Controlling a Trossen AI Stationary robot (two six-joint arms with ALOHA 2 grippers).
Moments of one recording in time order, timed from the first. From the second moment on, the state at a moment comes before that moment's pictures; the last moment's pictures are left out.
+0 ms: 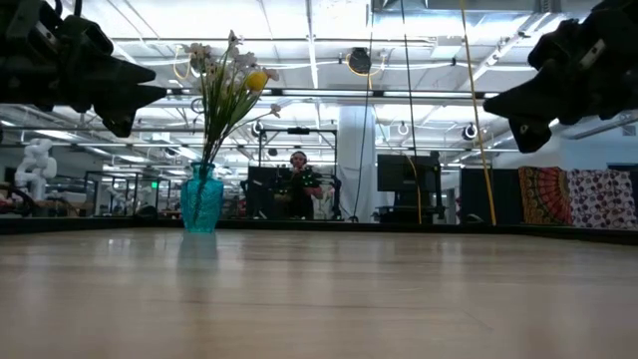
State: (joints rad) left arm 0.01 0.01 0.01 0.02 0.01 -0.25; right arm 0.11 0.47 0.06 0.29 0.16 0.32
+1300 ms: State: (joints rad) left arm 0.01 0.01 0.00 0.02 0.02 -0.25; right arm 0.03 0.02 0.02 0.03 0.05 0.25
